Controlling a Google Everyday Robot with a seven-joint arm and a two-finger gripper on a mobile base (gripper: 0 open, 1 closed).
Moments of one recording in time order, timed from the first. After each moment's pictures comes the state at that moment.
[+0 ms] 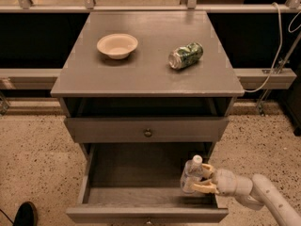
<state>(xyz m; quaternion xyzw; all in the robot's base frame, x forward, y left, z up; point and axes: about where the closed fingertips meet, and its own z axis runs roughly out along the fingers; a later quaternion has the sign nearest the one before) 0.469 -0.159 0.536 -0.38 0.47 0.52 0.60</state>
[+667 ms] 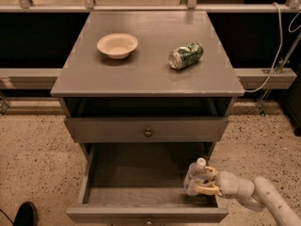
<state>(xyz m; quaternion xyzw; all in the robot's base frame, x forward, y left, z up) 0.471 -0.178 0.509 -0.37 0.48 0.53 0.59</state>
